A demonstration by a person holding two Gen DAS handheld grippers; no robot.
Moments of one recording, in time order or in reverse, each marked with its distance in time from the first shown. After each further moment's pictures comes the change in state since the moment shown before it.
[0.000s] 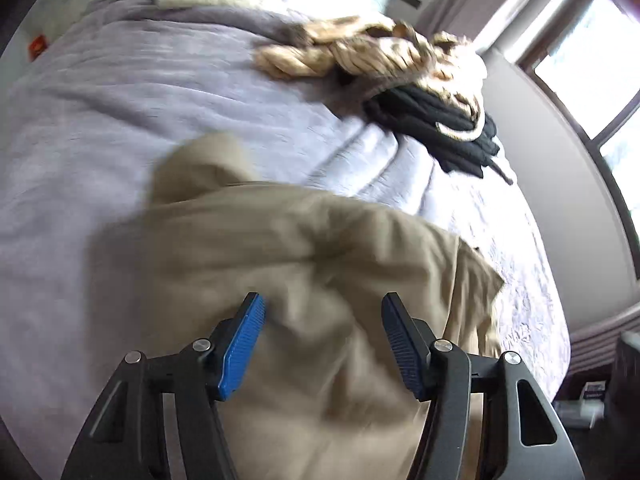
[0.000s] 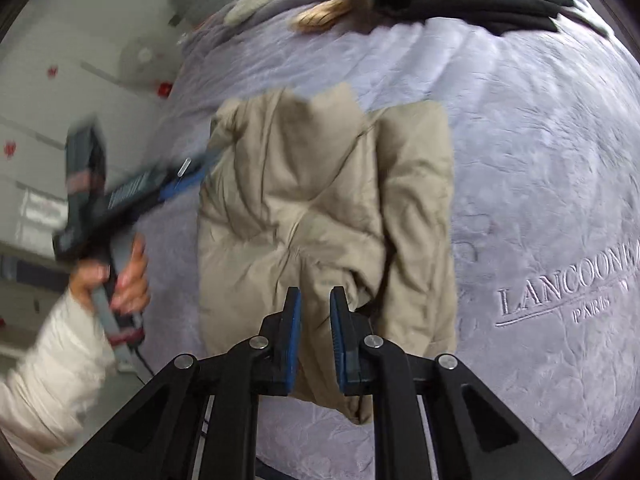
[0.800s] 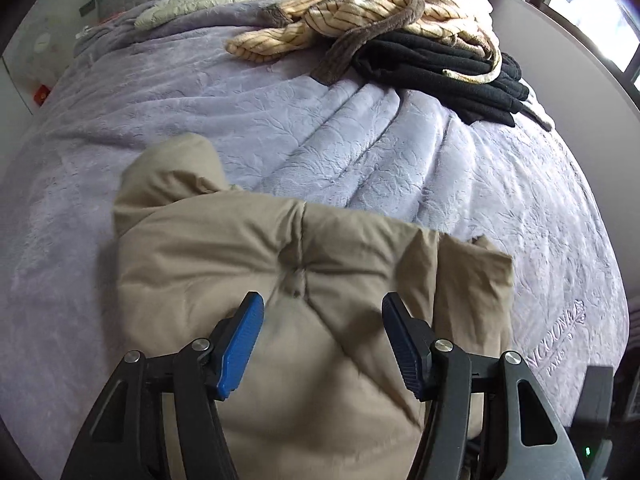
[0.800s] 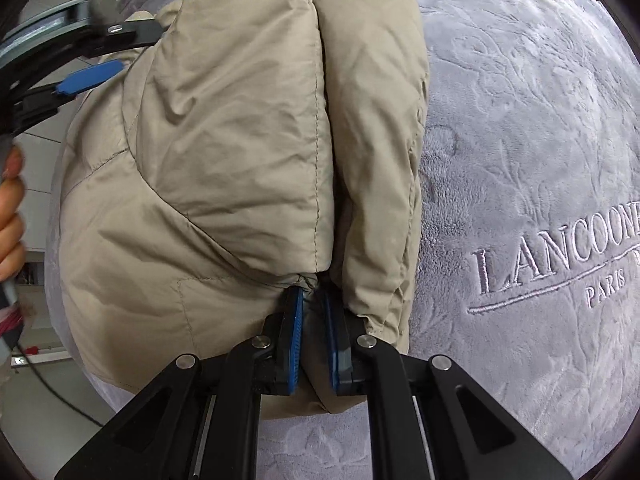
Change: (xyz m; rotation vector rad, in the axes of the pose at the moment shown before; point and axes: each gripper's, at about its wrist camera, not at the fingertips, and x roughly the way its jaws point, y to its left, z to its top) left arm 0.018 -0.052 -0.042 0.131 0.065 0.233; right arm 0.083 -0.064 -0.002 0.092 0.139 -0.147
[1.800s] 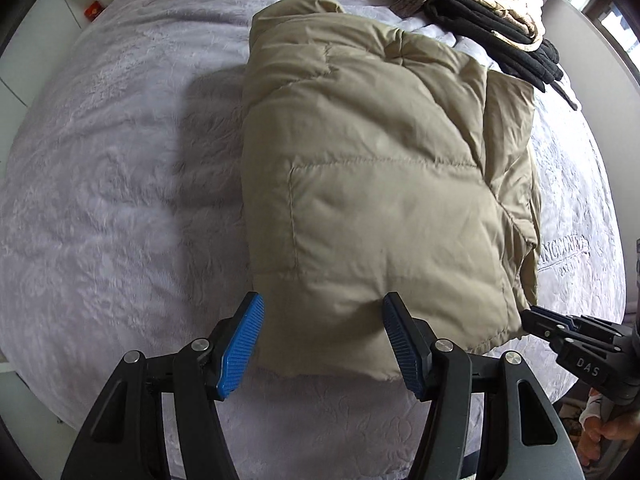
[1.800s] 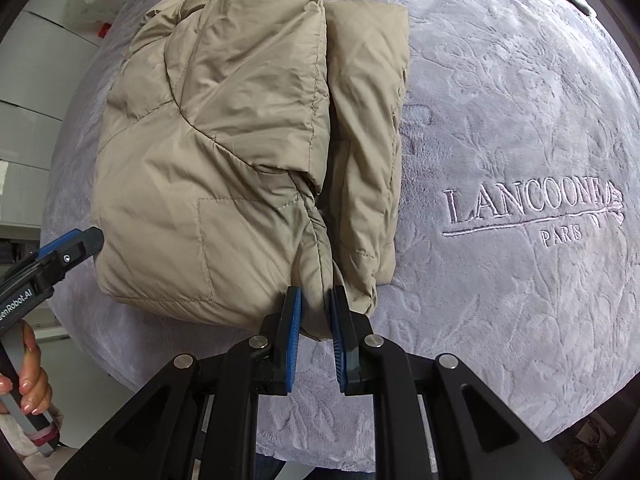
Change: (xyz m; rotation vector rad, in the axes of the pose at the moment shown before) left arm -0.065 0.062 -0.164 -0.188 0.182 0.055; right arm -0.094 0.028 -0.081 -0.053 0.020 -0.043
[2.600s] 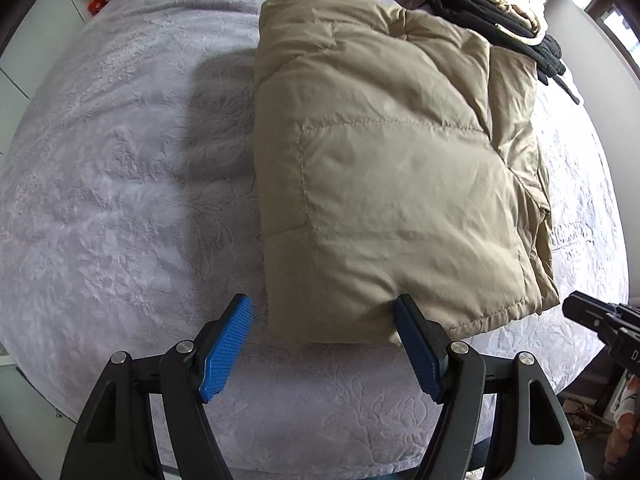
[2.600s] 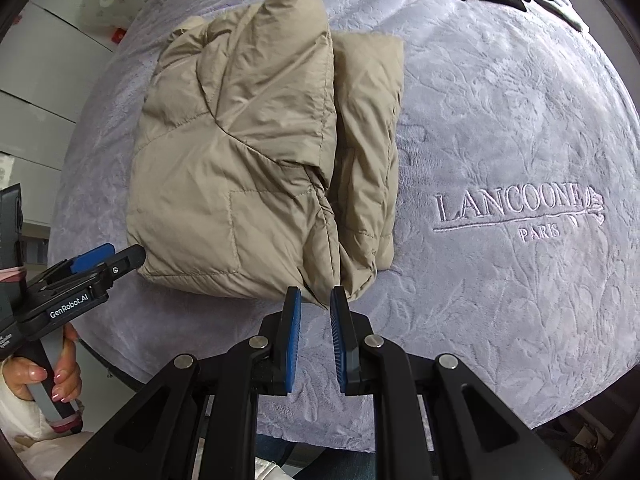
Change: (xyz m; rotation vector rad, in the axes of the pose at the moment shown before) left arm -0.002 0.016 -0.023 0.000 0.005 0.000; right arm -0.076 -0.018 -0.044 -0.024 -0.073 0.007
